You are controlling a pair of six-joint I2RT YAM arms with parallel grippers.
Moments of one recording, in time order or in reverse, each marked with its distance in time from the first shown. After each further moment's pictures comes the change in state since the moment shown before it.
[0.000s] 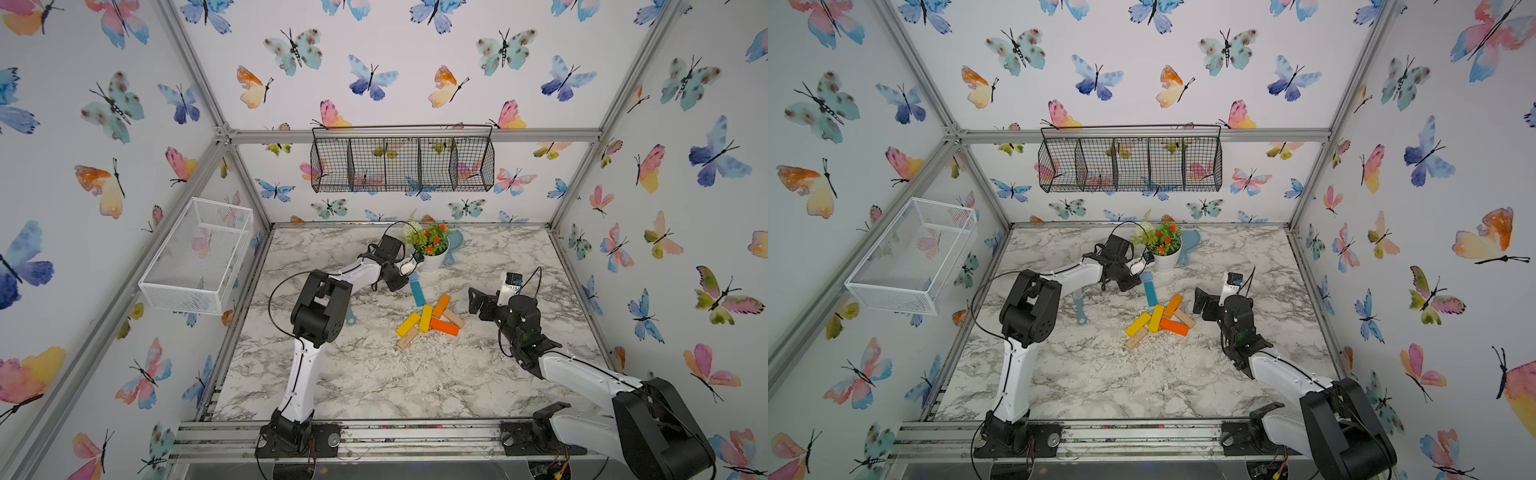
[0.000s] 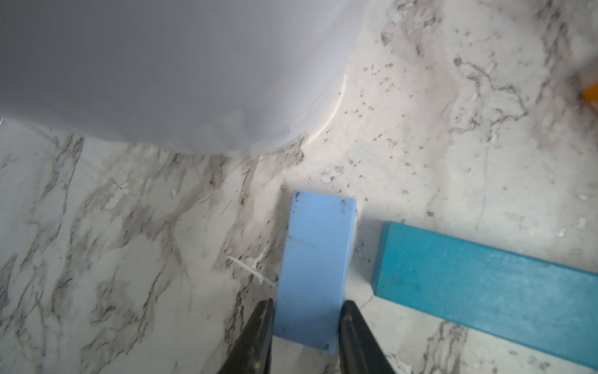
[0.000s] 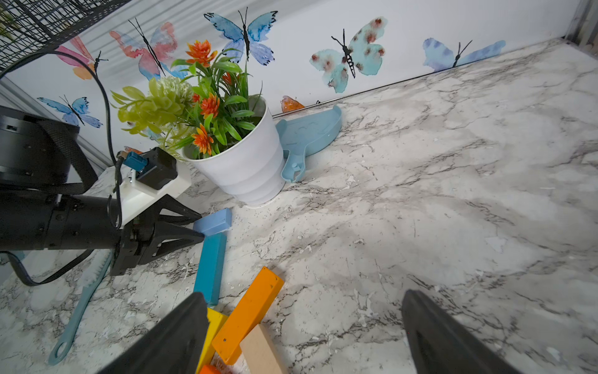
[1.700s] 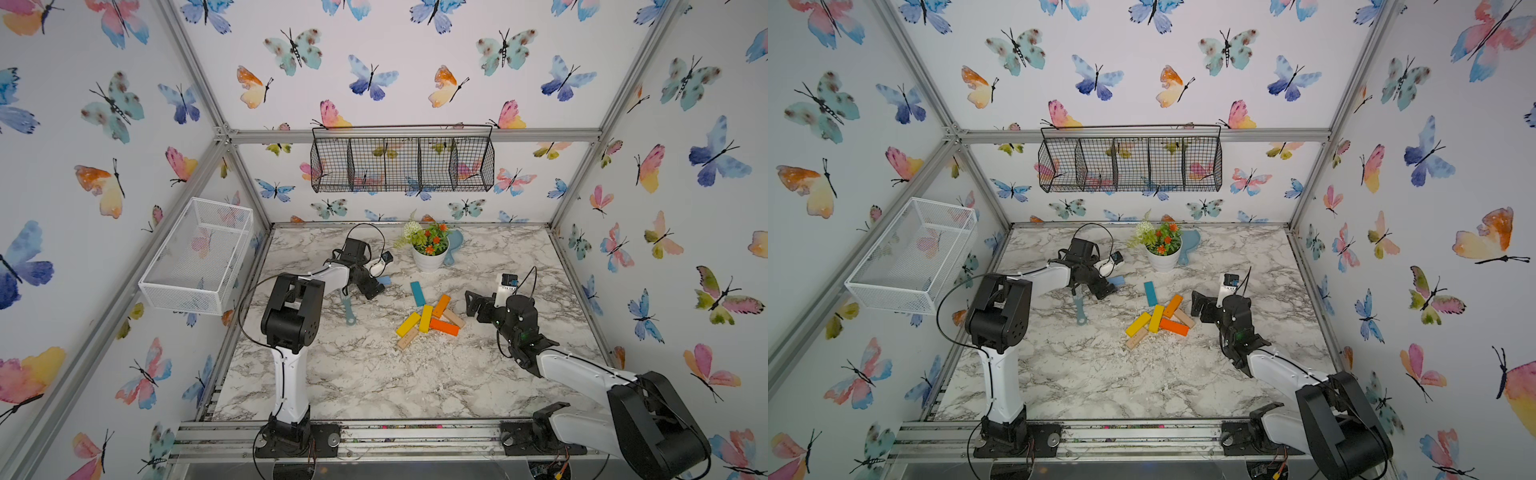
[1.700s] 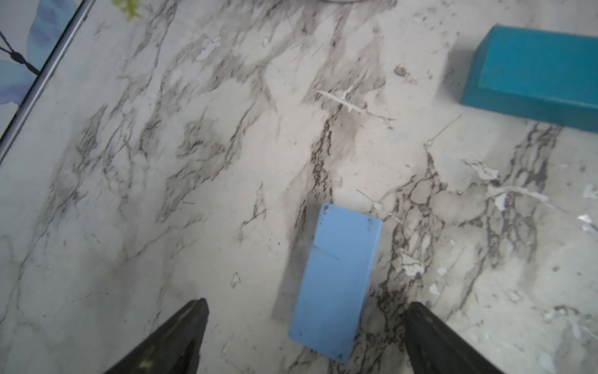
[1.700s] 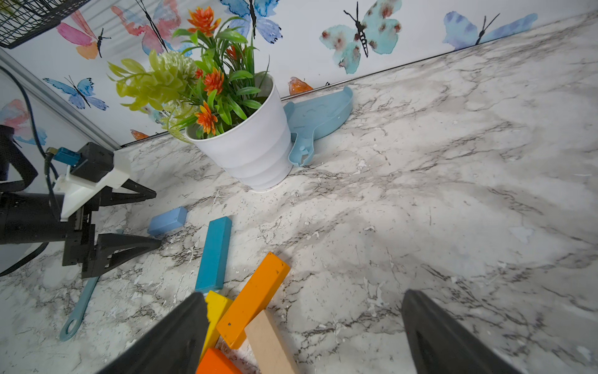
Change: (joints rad) left arm 0.182 -0.182 -0.282 0.128 0.037 0.036; right arm 0.000 0.035 0.000 0.001 -0.048 0.000
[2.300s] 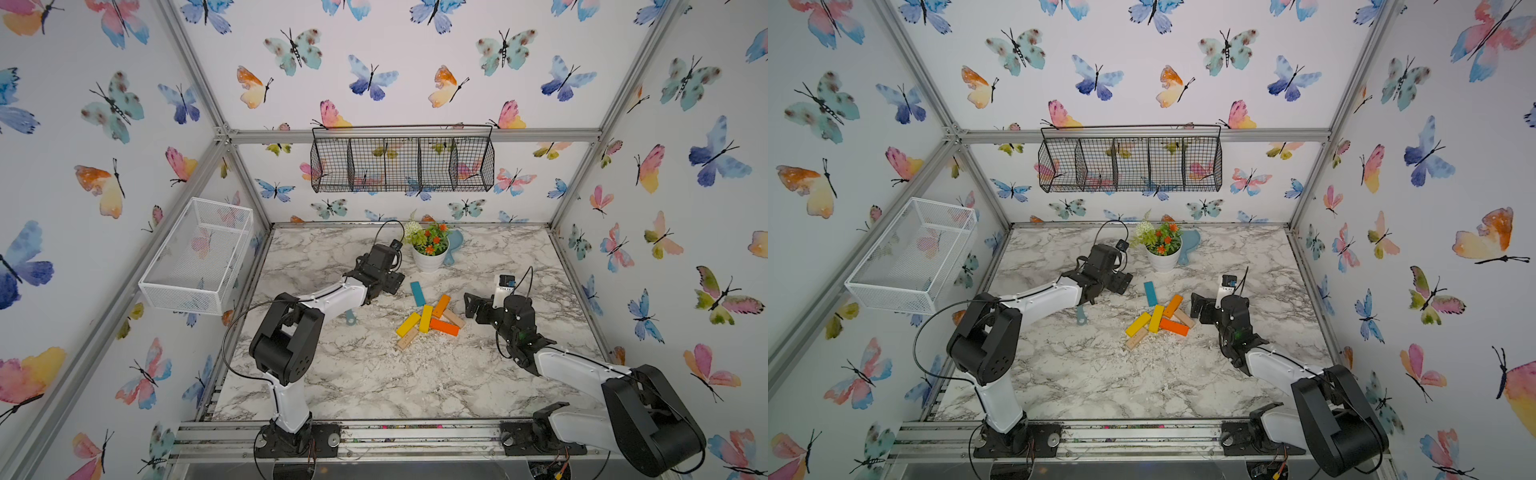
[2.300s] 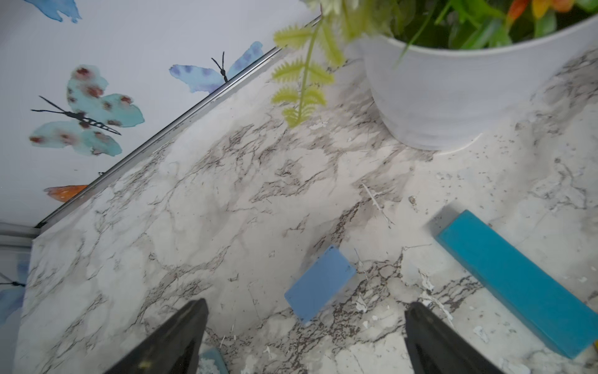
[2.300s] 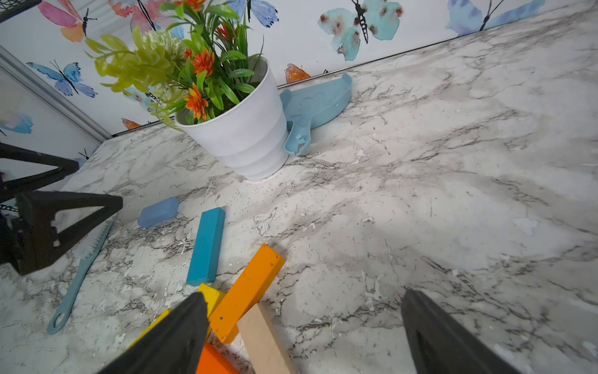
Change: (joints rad) left arm -0.291 -0.243 -0.206 0.164 -0.608 -0.557; right arm 0.000 0.053 0.000 0.009 -0.010 -0.012
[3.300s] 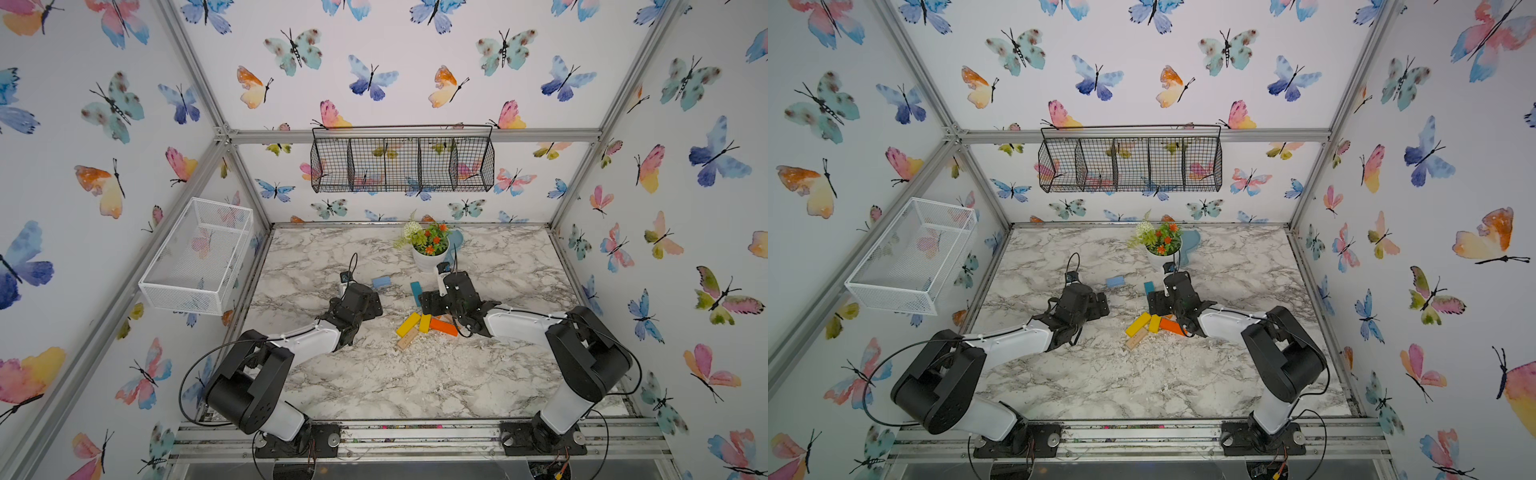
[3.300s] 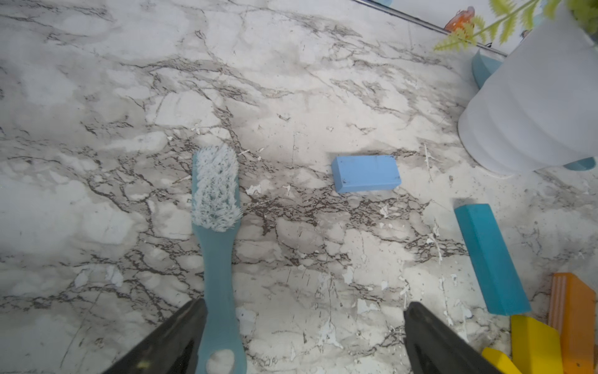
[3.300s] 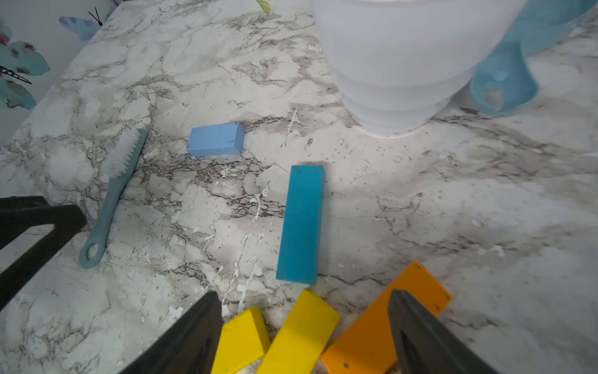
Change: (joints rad) left arm 0.050 -0.333 -0.512 0.204 0.040 -0.724; right arm 0.276 0.465 0.535 -0.349 0.005 -0.032
